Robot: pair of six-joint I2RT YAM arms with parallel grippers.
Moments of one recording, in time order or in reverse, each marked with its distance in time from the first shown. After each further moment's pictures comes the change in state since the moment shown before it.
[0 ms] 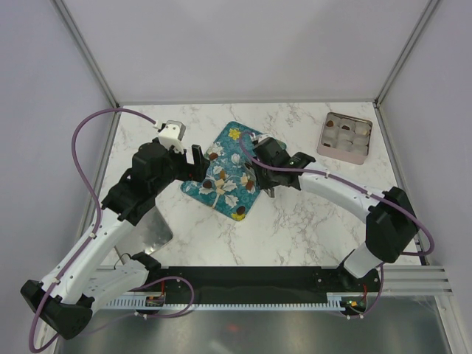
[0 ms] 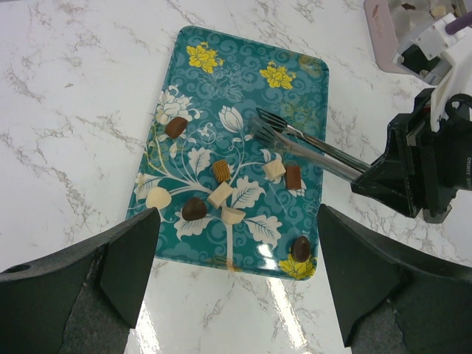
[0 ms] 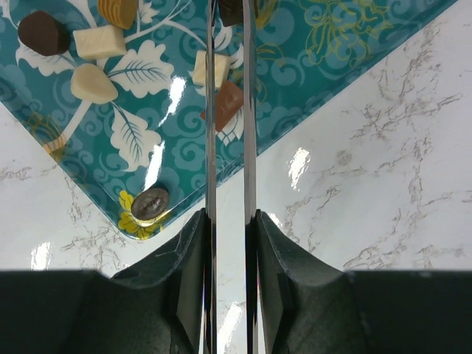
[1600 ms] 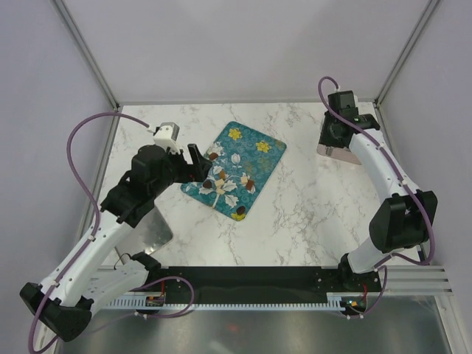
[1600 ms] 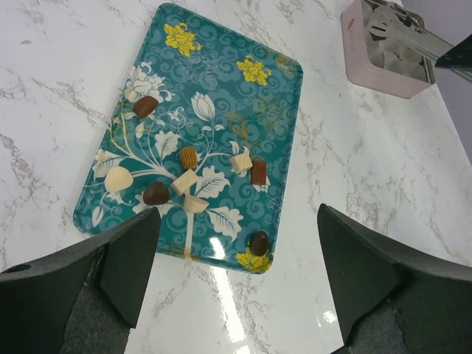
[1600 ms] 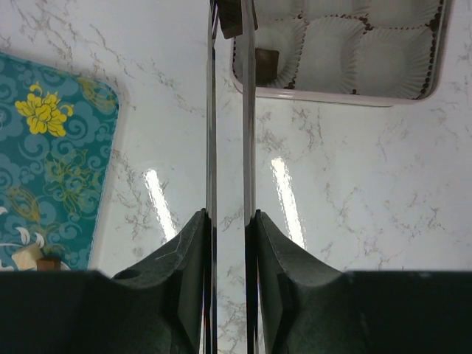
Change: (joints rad) left arm 0.000 -0.015 -0.018 -0.013 0.022 -0.185; right arm -0.592 0.010 0.263 -0.213 0.060 -0.039
